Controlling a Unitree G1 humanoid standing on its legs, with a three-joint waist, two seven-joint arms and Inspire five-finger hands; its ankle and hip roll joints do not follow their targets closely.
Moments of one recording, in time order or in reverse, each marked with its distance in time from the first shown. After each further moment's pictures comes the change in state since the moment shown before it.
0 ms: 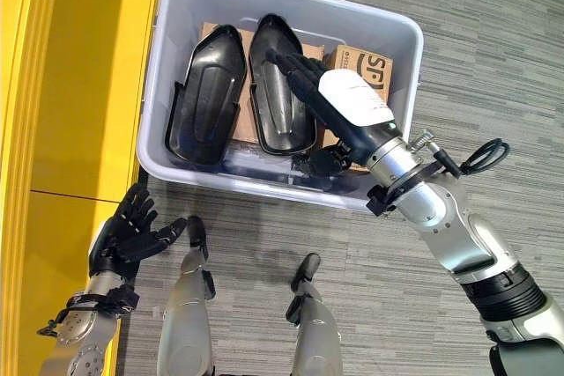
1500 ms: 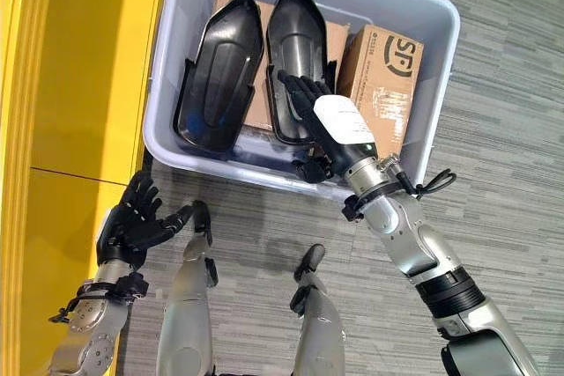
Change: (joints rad) left arm -0.069 0.000 -0.056 0.000 0.001 -0.023 0.080; right arm -0.005 0.221 0.068 0.201 -0.198 0.045 -0.118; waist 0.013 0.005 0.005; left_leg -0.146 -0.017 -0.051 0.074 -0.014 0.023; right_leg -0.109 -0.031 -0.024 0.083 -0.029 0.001
